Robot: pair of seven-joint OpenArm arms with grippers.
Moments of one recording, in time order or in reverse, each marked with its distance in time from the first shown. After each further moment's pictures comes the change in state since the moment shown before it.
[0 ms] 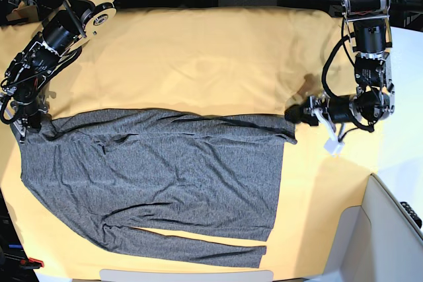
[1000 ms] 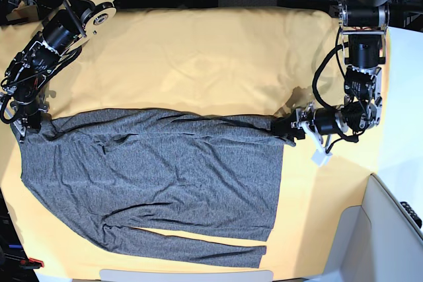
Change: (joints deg) left arm -6.7 1.4 9.2 -10.0 -1.8 -0.2 -10.1; right arm -0.2 0.0 0.0 0.1 0.0 0.2 0.3
